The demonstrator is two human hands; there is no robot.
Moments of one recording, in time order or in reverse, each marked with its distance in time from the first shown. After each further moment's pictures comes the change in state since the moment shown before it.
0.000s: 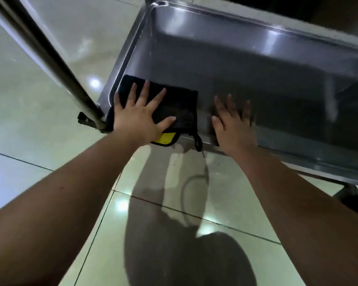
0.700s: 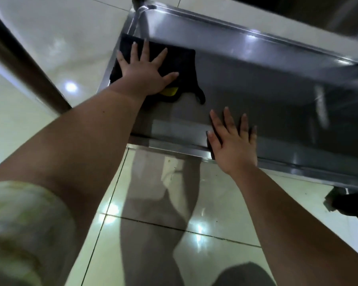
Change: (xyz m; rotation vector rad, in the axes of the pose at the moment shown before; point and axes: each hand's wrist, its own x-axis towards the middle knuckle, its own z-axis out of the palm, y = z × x) left_hand 0.155 -0.002 -0.042 -0.016 -0.048 0.053; right_hand 0.000 -0.013 0.011 -0.165 -0.002 0.065
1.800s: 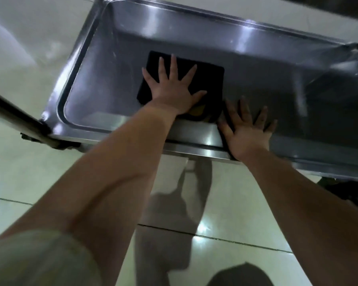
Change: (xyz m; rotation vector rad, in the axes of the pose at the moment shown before) left_hand -0.032 0.156 0.041 0.017 0.005 0.093; right_hand 0.021 0.112 -0.002 -0.012 -0.010 0.158
